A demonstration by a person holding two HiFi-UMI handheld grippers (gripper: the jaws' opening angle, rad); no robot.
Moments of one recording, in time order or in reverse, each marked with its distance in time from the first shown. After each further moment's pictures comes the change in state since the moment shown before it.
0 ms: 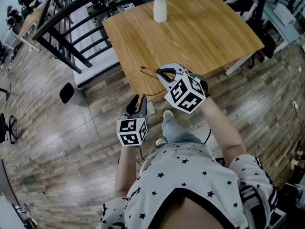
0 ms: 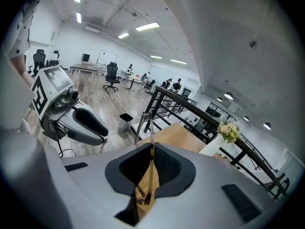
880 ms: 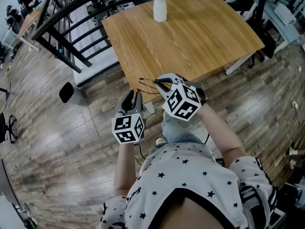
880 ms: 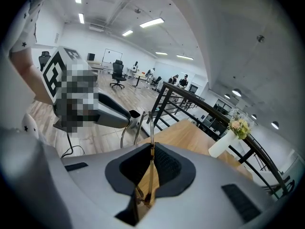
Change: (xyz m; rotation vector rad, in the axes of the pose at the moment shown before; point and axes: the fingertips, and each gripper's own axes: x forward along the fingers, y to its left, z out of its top) left arm 0.002 0.020 0.024 -0.049 -0.063 0.056; right arm 0.011 0.039 -0.017 -0.015 0.036 0.084
